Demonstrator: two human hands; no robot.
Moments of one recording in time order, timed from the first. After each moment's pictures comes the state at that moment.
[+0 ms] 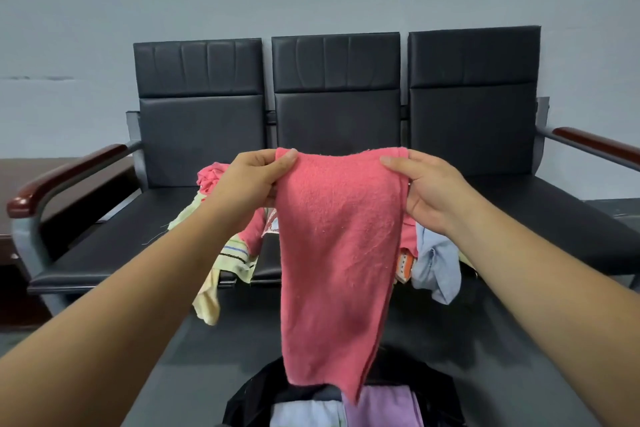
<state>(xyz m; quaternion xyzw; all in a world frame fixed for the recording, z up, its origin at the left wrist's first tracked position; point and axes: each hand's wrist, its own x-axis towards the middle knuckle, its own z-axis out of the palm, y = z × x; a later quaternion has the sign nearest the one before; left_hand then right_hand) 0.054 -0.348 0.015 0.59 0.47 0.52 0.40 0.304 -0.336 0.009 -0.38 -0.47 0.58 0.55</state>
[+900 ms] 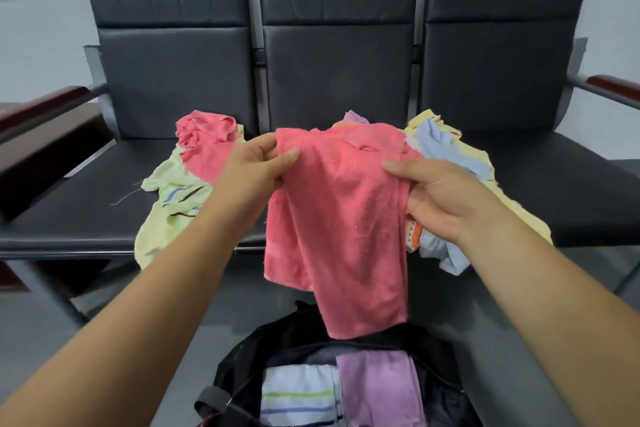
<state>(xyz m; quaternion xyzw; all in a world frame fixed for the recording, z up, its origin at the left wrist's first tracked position) 0.063 -0.306 -0.068 0.56 0.42 0.56 0.44 0.299 -0.305 -0.064 -0.36 -0.37 0.67 0.53</state>
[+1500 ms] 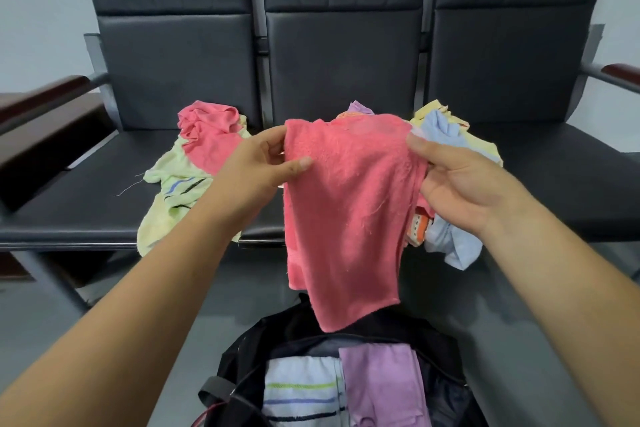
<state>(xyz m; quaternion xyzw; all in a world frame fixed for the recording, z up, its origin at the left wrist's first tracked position) 0.060 -0.312 -0.066 0.64 0.42 0.51 0.40 0.310 -0.301 -0.061 -0.31 -0.38 0.69 0.54</state>
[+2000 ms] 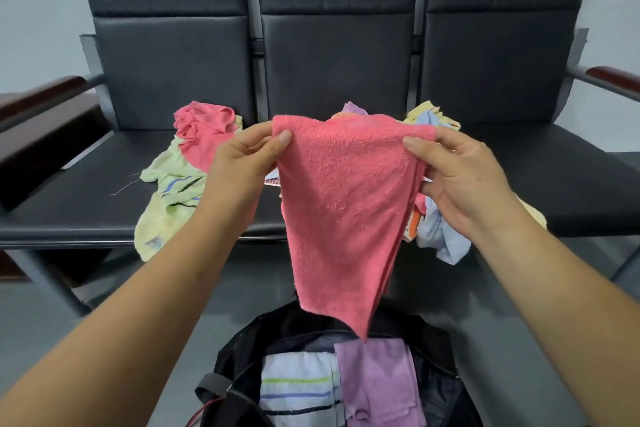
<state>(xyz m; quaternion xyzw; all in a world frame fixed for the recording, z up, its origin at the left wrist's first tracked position) 0.065 -0.320 -0.072 0.55 0.40 0.61 0.40 0.314 -0.321 -0.063 -0.40 -0.47 0.51 0.60</state>
